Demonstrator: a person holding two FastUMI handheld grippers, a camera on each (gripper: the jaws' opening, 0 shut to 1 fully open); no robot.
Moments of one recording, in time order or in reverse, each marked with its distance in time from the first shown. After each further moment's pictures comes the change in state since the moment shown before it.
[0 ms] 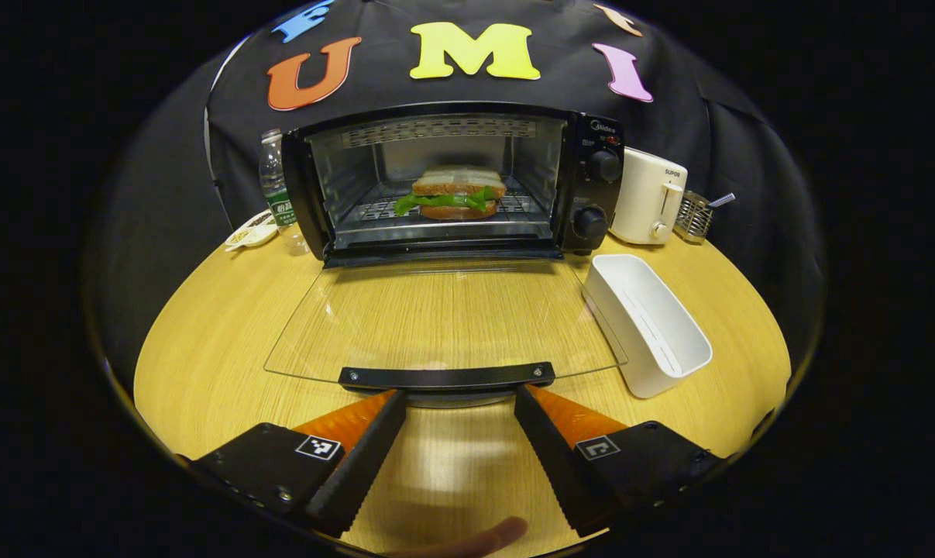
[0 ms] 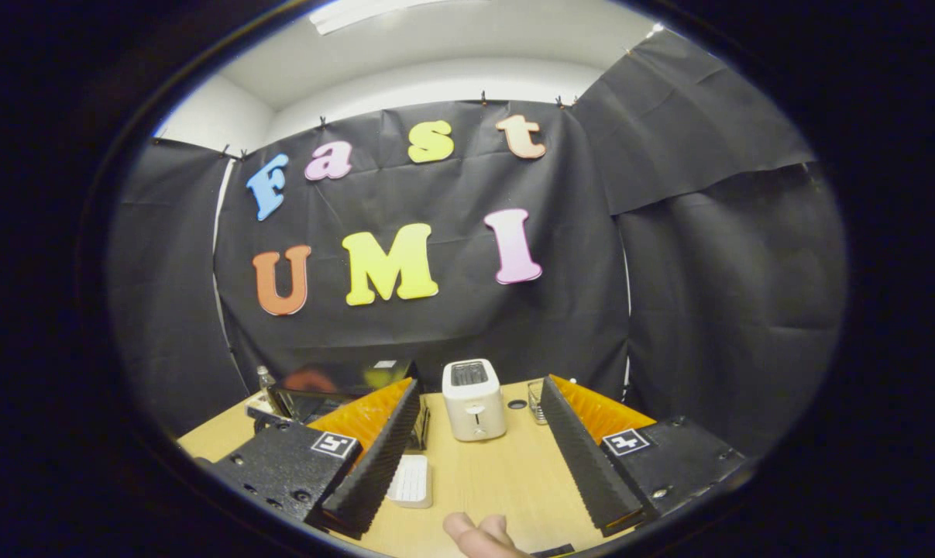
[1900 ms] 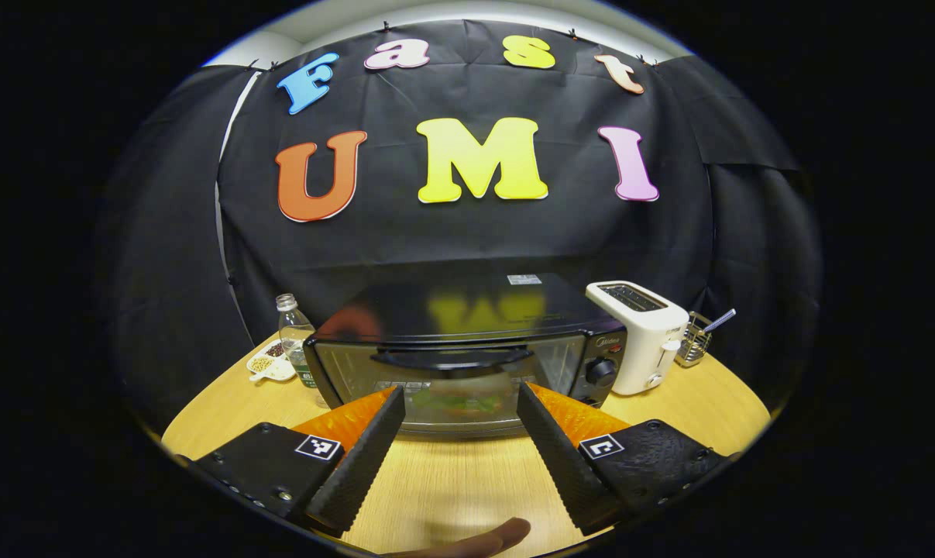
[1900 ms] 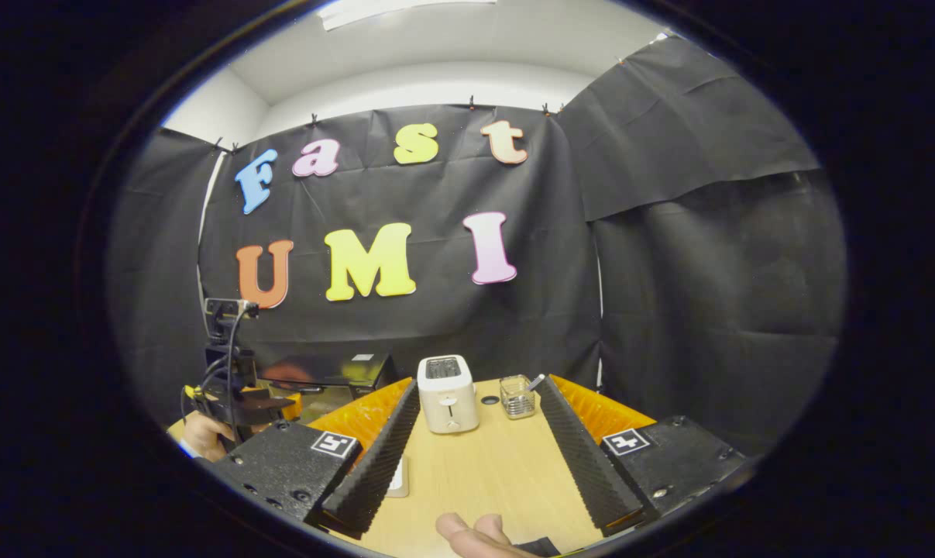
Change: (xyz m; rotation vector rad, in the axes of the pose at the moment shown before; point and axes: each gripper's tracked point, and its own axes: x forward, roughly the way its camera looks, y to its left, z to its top) left arm -0.056 0.010 0.199 0.003 -0.433 0.032; right arm -0.041 -0.020 -0.007 -0.037 -0.029 -0.096
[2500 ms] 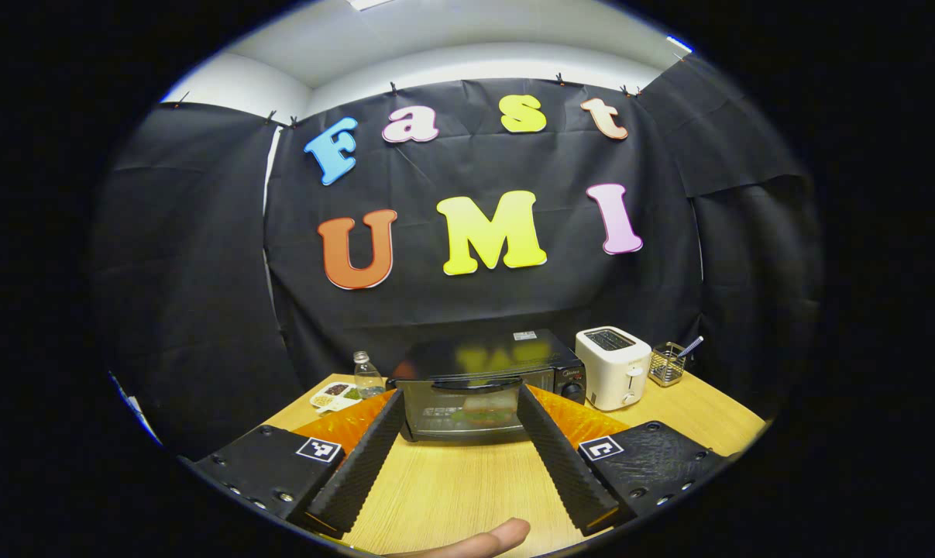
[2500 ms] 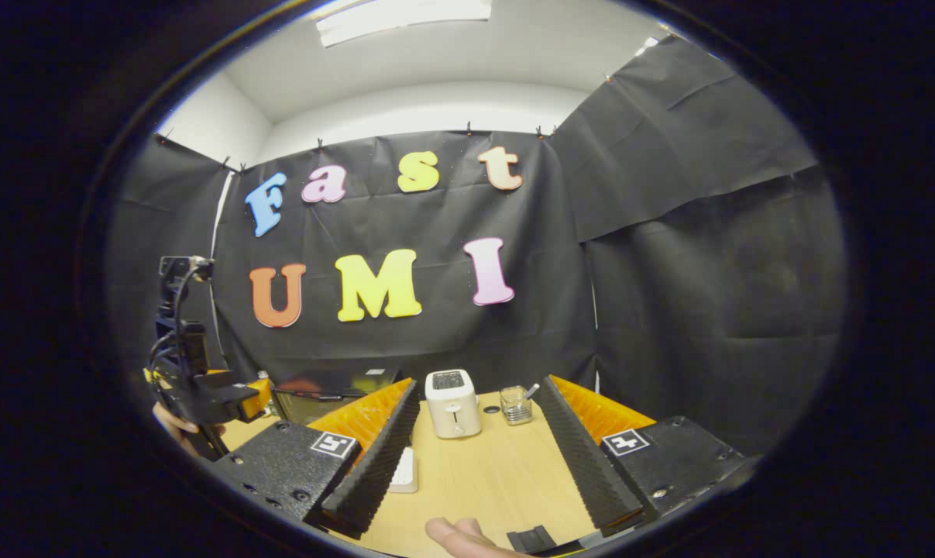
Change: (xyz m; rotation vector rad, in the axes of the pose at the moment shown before) left arm -0.163 0.014 0.059 0.058 -0.197 0.101; right arm -0.073 -0.008 0.018 0.040 -0.084 0.013
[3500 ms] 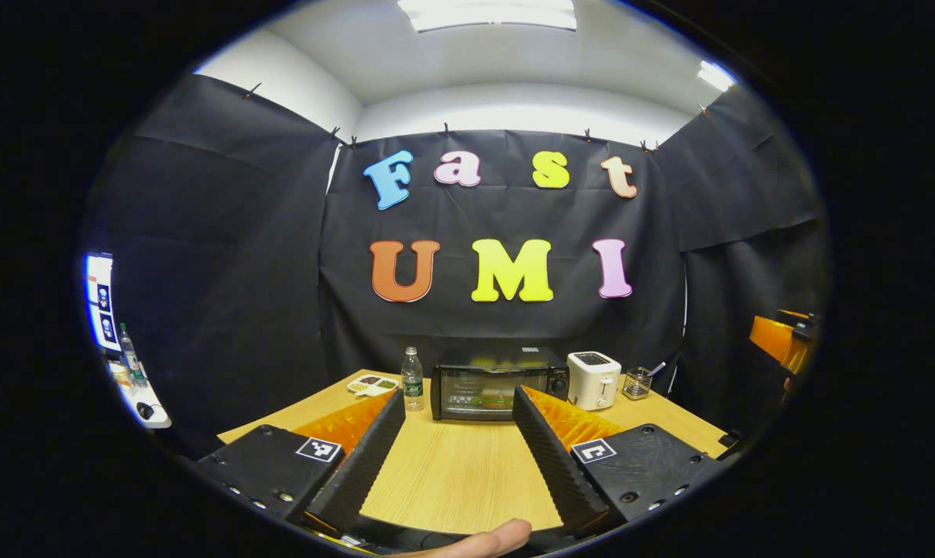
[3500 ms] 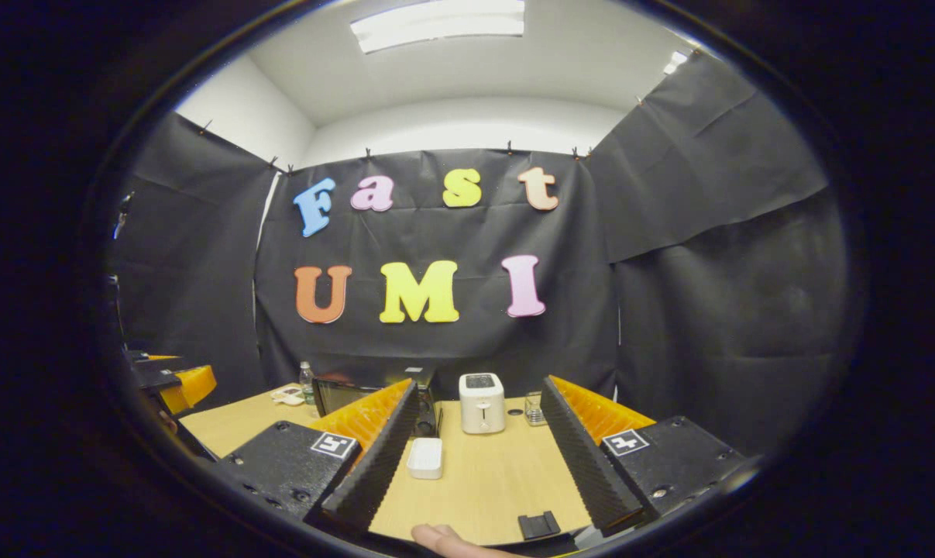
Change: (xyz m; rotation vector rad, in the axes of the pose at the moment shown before) left arm -0.183 0.057 -0.007 -0.115 -0.108 0.028; right arm -0.075 0.042 -0.003 -0.086 -0.051 0.129
